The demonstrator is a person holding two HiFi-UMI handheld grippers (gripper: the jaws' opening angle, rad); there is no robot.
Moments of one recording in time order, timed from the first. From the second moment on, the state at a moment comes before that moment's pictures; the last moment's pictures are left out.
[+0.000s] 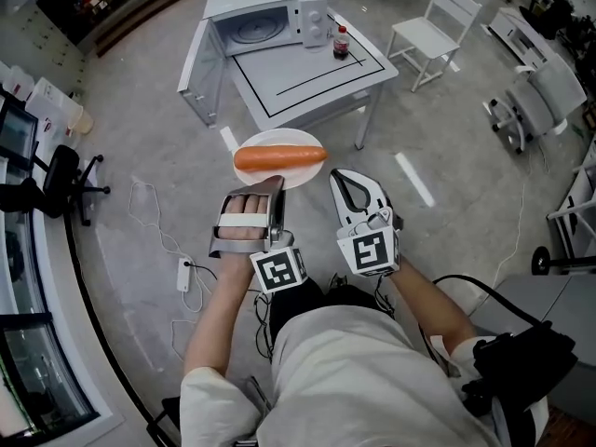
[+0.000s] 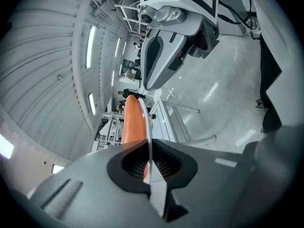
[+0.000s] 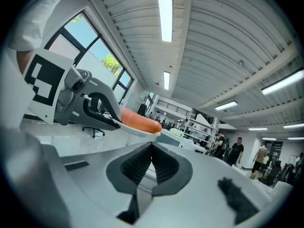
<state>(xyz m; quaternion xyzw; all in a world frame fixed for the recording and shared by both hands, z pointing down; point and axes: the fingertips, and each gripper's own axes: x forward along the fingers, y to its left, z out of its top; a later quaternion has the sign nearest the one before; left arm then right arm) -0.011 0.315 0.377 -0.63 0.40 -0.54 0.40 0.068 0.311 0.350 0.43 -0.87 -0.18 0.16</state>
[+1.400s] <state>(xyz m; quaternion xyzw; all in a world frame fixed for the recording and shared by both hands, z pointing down) -0.064 0.080 0.376 -0.66 0.40 -0.49 0.40 0.004 0.060 0.344 0.47 -0.87 -0.12 0.12</state>
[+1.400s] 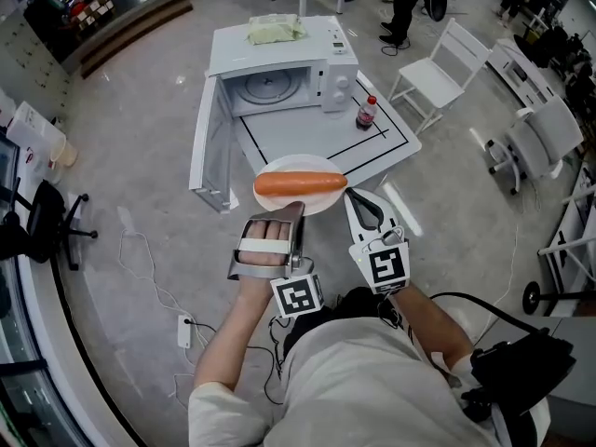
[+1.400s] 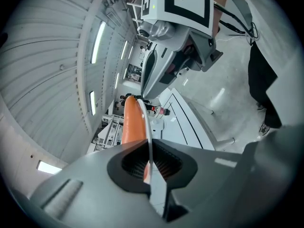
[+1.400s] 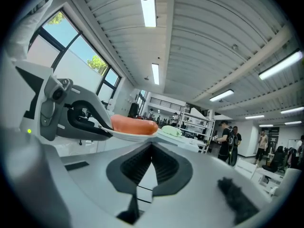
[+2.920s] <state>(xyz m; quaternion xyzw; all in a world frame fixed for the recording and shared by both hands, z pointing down) -0.042 -0.144 0.409 -0.61 0.46 -0.57 0.31 0.052 -0.173 0.386 0.36 -0.92 -0.12 0.11</state>
